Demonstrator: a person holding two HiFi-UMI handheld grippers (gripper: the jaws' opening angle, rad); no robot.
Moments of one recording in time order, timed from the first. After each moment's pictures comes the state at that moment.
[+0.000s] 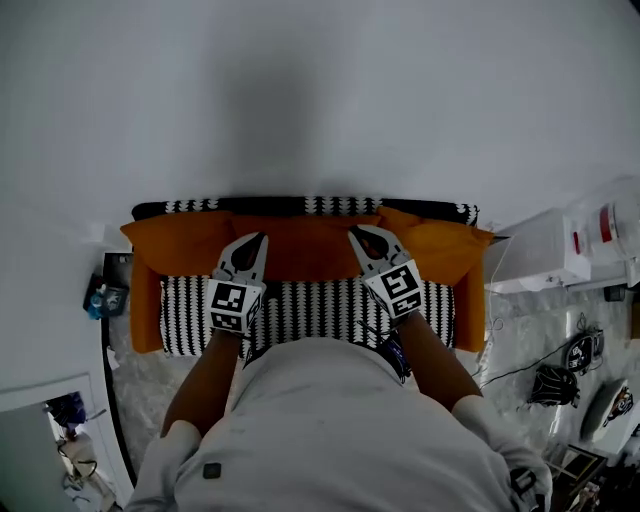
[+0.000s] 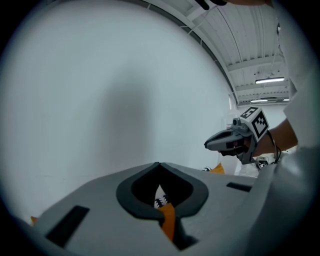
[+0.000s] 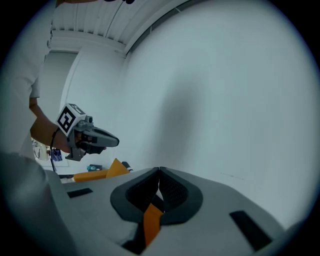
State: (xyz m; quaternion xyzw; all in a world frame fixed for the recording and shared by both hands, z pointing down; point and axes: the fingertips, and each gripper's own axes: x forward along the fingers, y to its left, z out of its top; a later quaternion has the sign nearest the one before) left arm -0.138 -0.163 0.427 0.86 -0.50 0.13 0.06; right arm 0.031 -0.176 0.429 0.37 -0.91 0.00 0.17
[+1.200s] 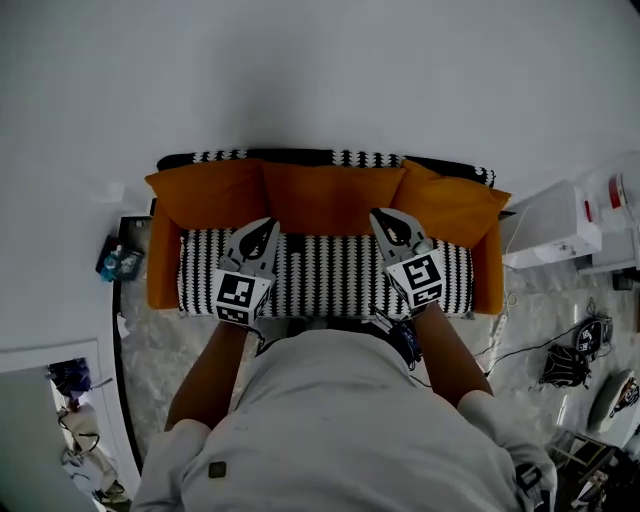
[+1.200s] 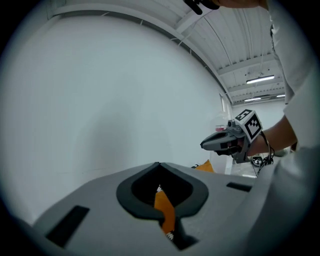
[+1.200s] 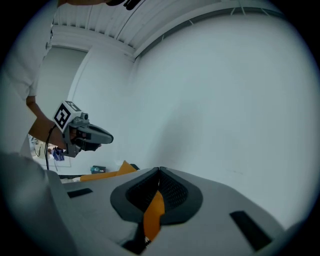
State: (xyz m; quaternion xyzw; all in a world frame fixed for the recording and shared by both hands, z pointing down) left arm -0.196 0.002 0.406 0.86 -0.49 0.12 0.02; right arm -0.017 -0.025 0.412 0.39 -0.91 -0.03 0.15
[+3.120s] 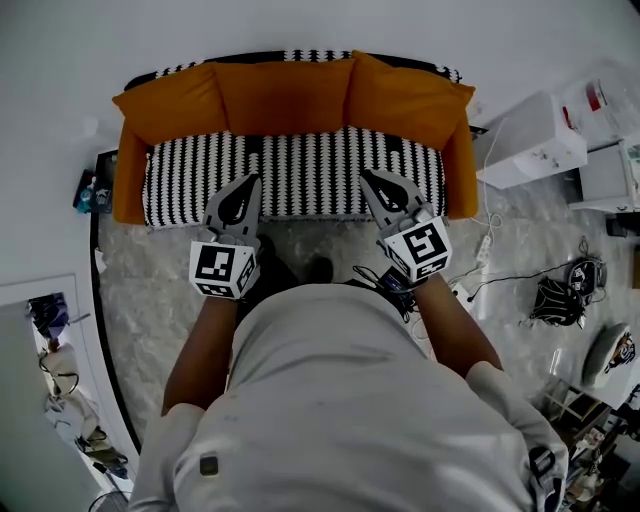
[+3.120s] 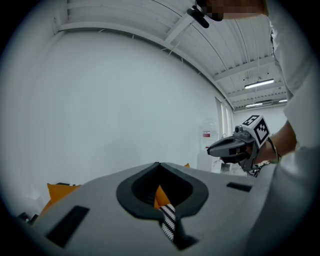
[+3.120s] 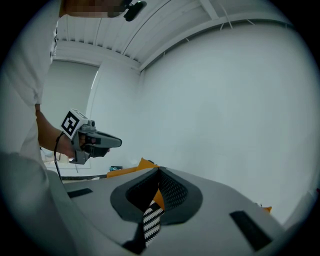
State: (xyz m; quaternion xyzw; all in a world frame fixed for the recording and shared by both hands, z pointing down) left arm -0.037 0.250 0.407 0.86 -0.51 0.08 0.03; right arm 0.136 0.241 0.415 0.36 -0.92 -0.01 0.12
